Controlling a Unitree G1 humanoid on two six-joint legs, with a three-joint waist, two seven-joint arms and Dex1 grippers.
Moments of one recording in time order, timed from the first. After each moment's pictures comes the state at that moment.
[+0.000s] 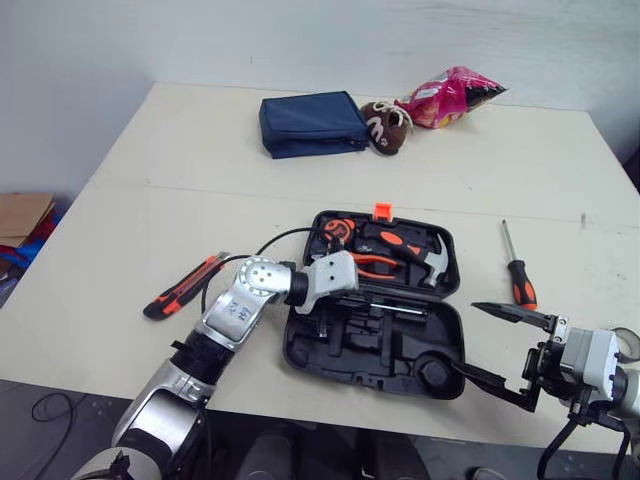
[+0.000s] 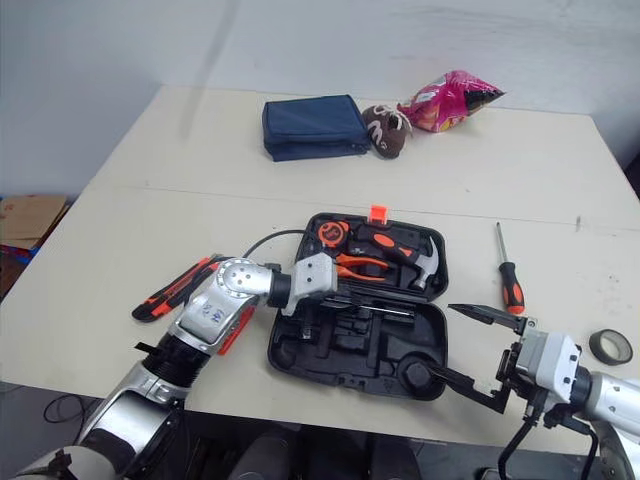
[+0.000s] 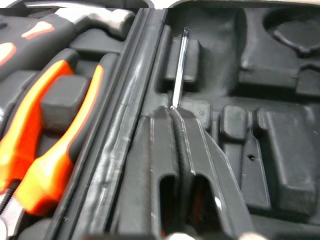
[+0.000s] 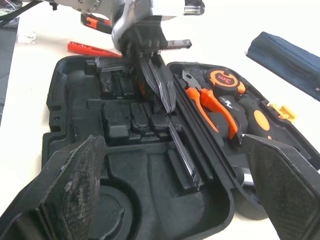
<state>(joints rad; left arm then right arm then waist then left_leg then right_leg) -0.64 0.33 -0.43 0.09 -0.02 0.27 -0.97 0.35 -0.73 -0.38 -0.37 0.55 -0.17 1.13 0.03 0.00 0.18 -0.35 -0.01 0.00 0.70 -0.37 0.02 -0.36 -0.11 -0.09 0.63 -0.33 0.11</state>
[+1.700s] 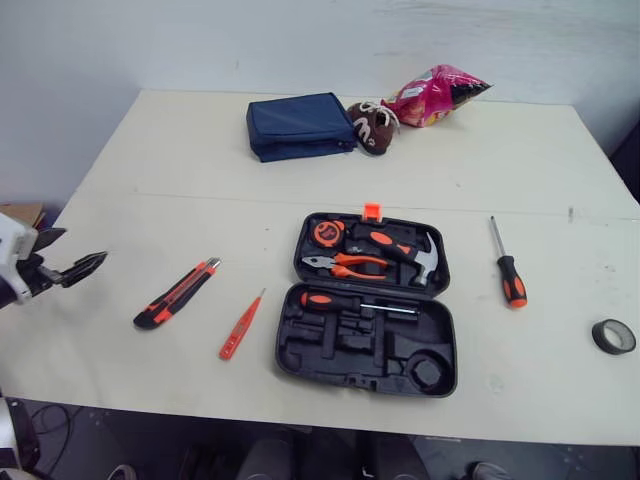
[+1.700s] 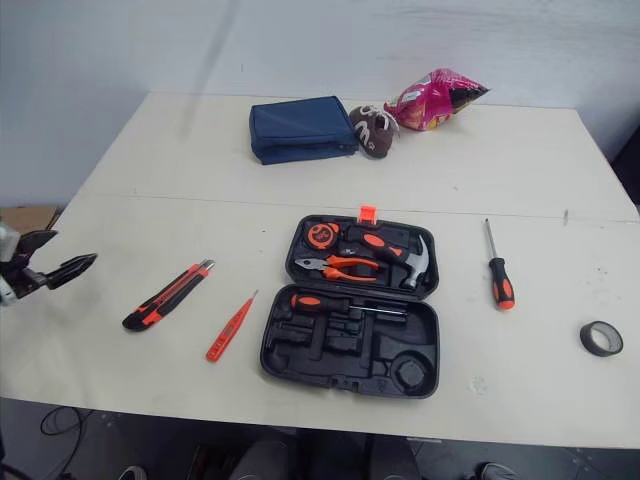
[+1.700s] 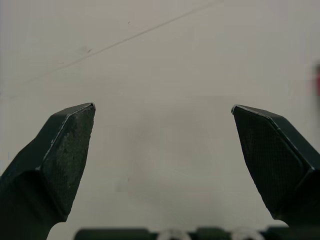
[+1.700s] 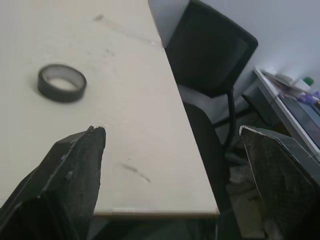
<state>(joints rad) -0.58 0.98 0.35 1.02 -0.27 -0.21 -1.05 0.64 -0.54 -1.05 0.36 0.62 -0.51 0.93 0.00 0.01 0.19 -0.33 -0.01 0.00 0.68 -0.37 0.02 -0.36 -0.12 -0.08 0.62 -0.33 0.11</state>
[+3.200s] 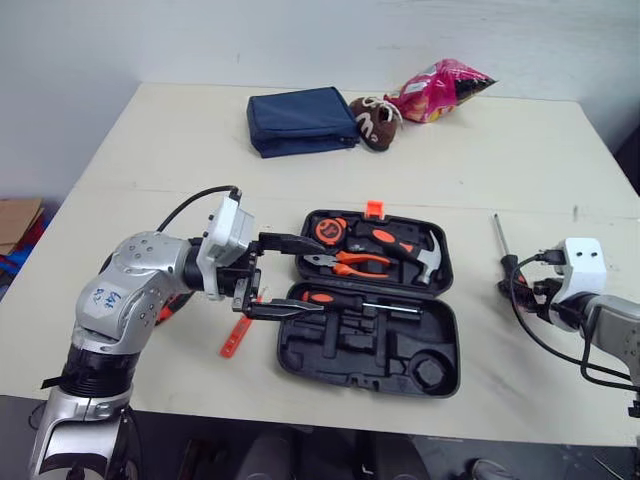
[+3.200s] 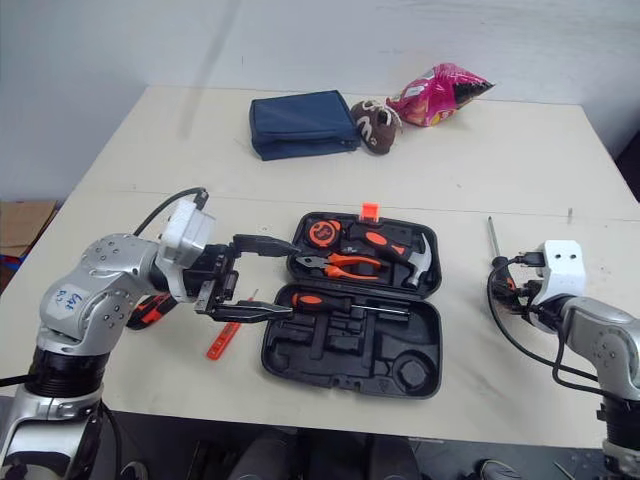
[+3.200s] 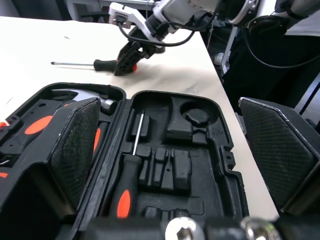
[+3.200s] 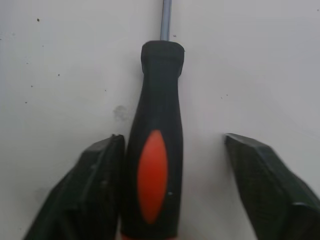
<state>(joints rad) -0.51 0.64 -0.02 -0.27 -0.64 0.52 -1.19 -0.22 -0.80 -0.32 -0.10 0.64 1.04 0.21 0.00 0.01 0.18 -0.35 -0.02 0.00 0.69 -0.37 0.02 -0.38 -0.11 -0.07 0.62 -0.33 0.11</state>
